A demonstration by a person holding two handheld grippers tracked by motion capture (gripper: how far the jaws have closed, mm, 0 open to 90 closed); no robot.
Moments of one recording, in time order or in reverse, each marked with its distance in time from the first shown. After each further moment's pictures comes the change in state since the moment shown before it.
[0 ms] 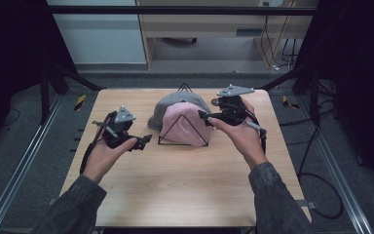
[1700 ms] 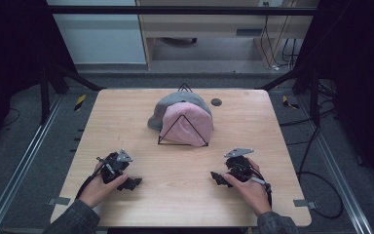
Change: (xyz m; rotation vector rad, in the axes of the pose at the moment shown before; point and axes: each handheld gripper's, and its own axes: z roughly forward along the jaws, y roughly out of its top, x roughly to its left) left arm -0.006 -0.129 0.052 0.304 -0.135 -0.022; right arm 0.016 -0.191 0.014 0.328 0.038 0.113
